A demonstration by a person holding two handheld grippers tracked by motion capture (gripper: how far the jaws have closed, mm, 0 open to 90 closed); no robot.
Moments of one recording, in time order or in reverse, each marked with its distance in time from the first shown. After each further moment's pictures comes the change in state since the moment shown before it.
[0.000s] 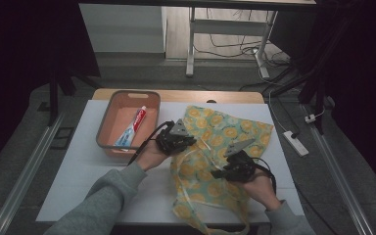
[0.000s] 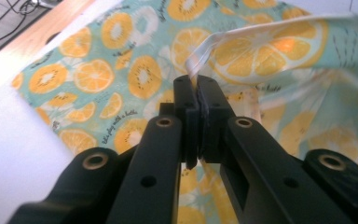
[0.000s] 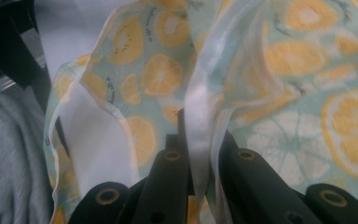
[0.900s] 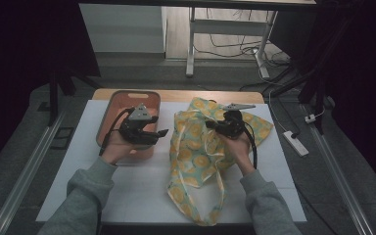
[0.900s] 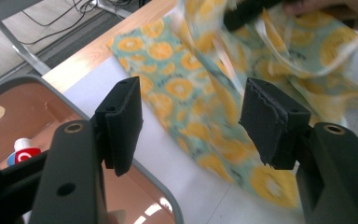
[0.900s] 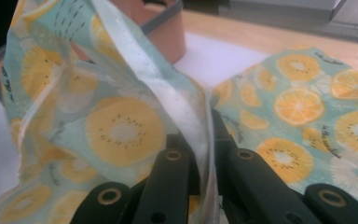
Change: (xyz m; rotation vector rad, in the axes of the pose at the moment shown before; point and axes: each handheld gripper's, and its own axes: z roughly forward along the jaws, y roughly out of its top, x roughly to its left) left arm 0.038 -0.023 -0.083 -0.030 0.140 -0.114; right arm -0.107 0.060 0.025 -0.373 -0.199 0.237
